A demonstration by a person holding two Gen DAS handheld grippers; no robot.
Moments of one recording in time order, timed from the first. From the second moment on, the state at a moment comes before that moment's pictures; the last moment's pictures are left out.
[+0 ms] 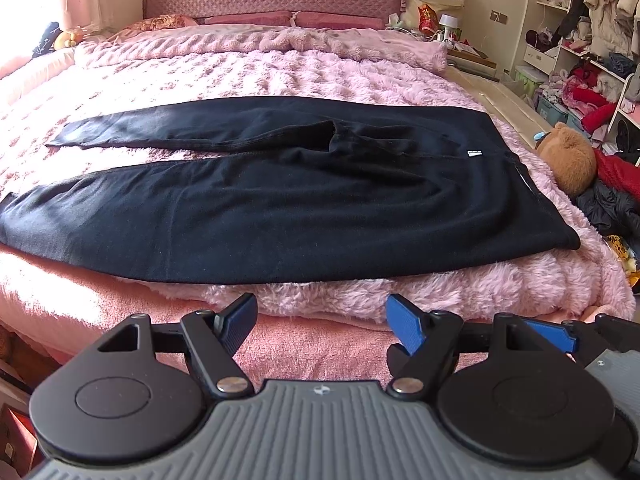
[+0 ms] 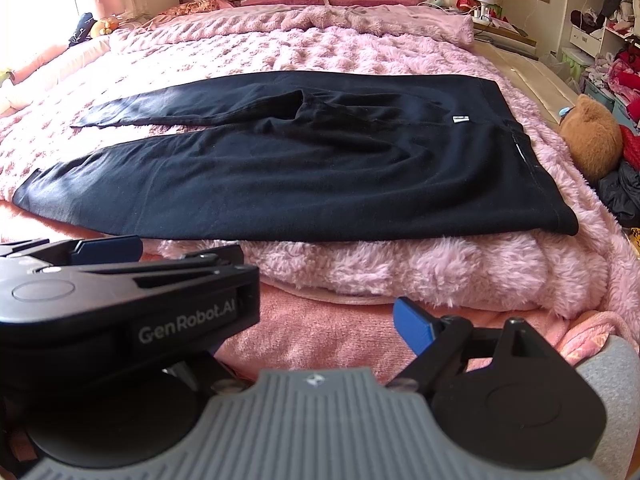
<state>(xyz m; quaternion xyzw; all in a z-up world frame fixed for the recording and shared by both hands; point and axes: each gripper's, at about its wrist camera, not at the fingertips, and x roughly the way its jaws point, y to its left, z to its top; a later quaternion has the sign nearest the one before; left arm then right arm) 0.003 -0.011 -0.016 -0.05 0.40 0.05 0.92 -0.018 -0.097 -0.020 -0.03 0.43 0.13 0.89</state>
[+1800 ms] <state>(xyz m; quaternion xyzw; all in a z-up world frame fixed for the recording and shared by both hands) 0.015 0.001 -0.026 -0.06 0.42 0.04 0.90 -0.014 -0.090 -0.031 -0.01 0.44 0.13 0.89</state>
